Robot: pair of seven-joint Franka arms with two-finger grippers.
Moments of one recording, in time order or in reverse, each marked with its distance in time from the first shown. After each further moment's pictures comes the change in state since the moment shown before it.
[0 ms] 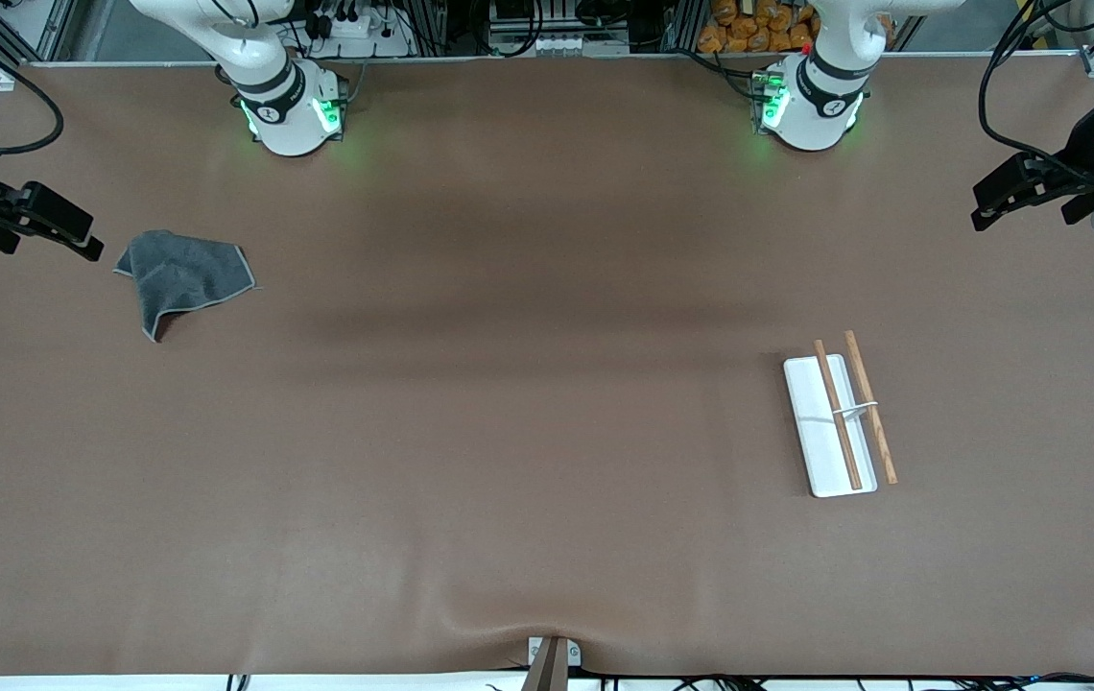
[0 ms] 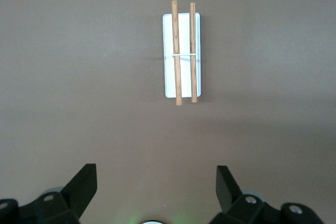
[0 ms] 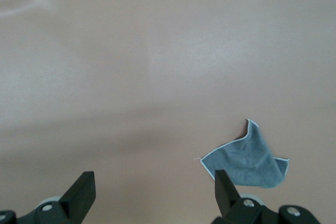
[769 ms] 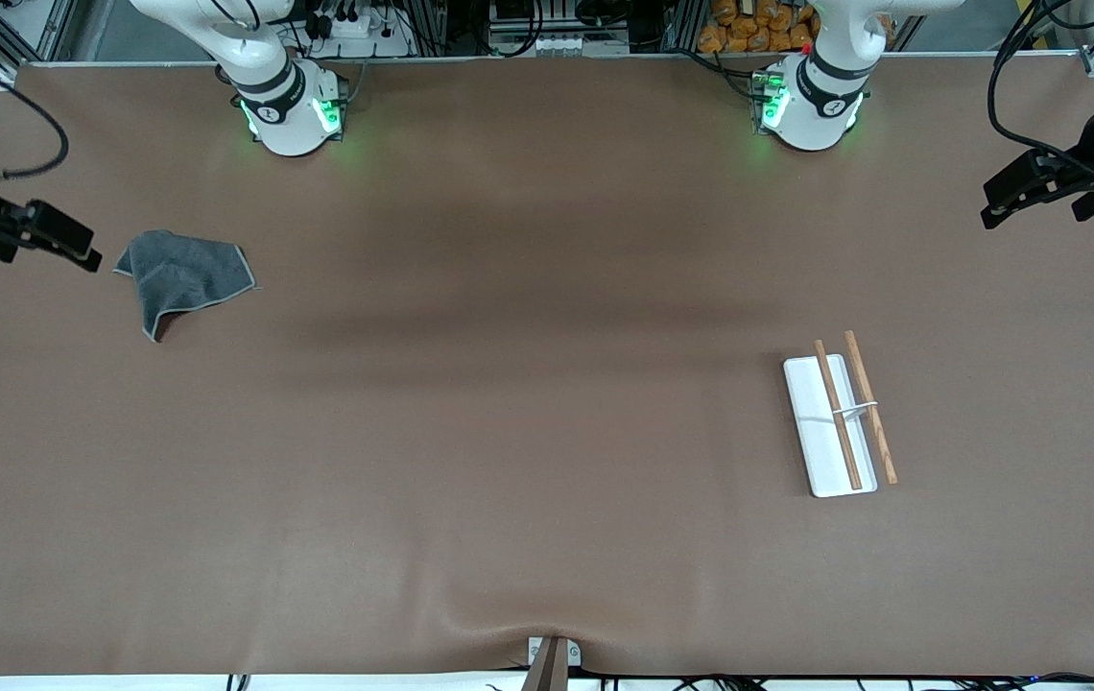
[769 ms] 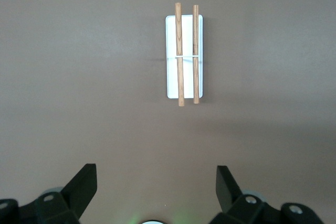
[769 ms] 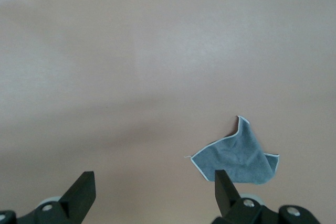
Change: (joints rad) left arm 0.008 0.014 0.003 0.023 0.001 -0.009 0.000; right arm -0.023 0.044 -0.004 -0.010 -0.028 0.000 -0.001
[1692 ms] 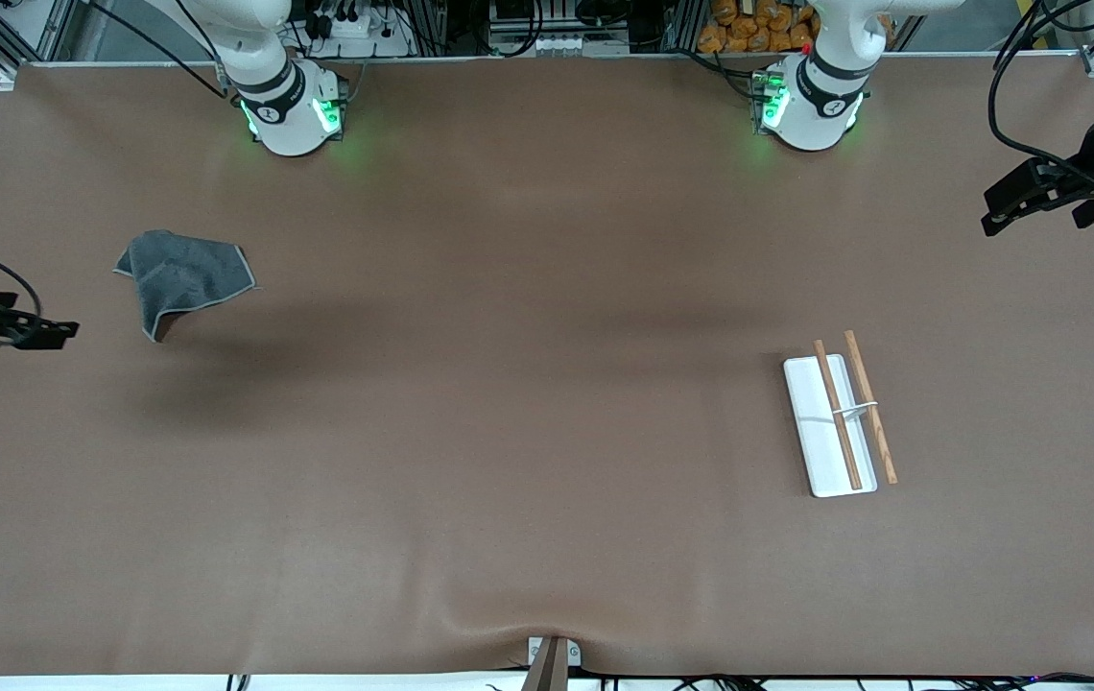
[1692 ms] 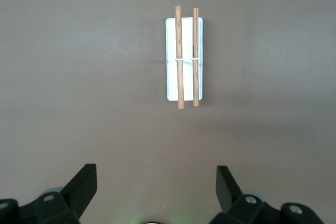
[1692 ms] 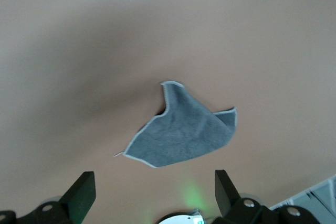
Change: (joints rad) left arm 0.001 0.016 0.000 0.021 0.000 -0.001 -0.002; right arm -0.247 0.348 -0.005 -0.058 -0.142 -0.011 0.125
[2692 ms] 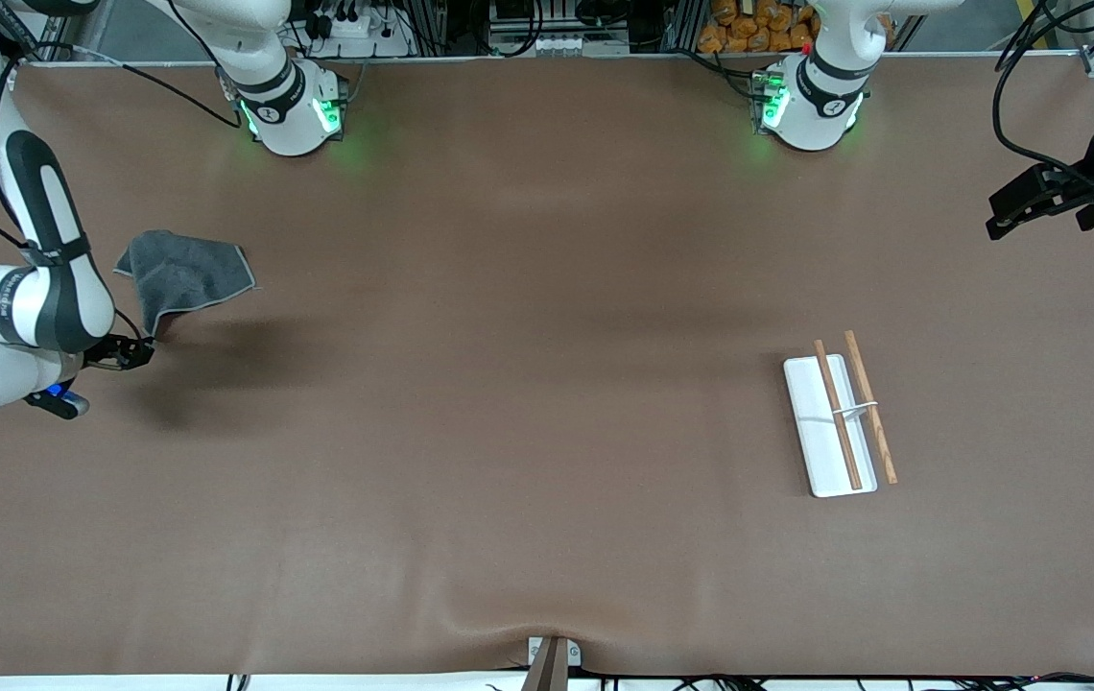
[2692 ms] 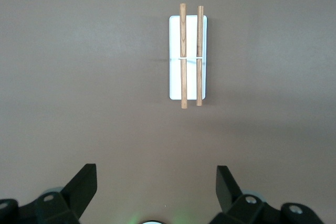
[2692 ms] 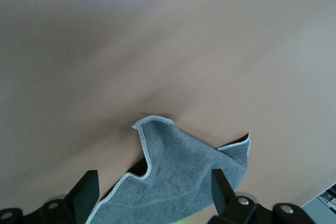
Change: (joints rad) left arm 0.011 0.010 0.001 -0.003 0.000 -0.003 0.000; right arm -0.024 0.162 -0.007 -0.235 -0.126 0.302 0.121
